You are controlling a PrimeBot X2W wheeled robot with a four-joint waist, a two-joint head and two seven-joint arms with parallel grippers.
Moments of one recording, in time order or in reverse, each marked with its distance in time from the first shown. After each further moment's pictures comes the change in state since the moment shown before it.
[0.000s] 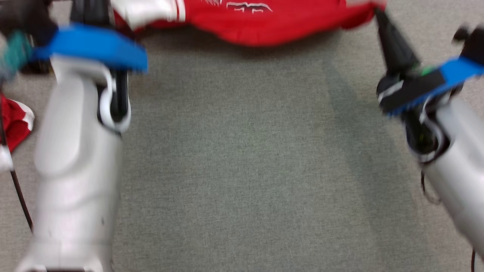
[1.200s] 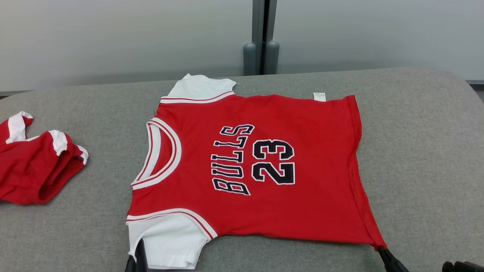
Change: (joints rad) left arm 1.211 -0.021 -0.066 -0.556 -0.120 0.171 0.032; right arm 1.068 -0.041 -0.193 -0.336 -0.123 0.000 0.007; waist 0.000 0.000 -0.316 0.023
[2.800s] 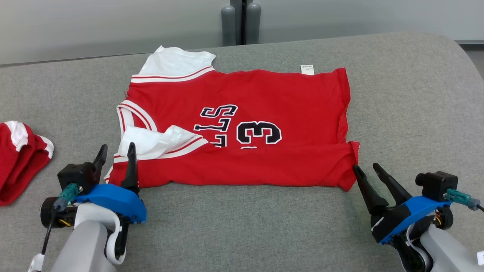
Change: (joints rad) left arm -0.641 0.153 -0.054 0.524 0.074 -0.104 0.034; right arm -0.517 0.066 0.128 0.341 -0.083 0.000 -0.003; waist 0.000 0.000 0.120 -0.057
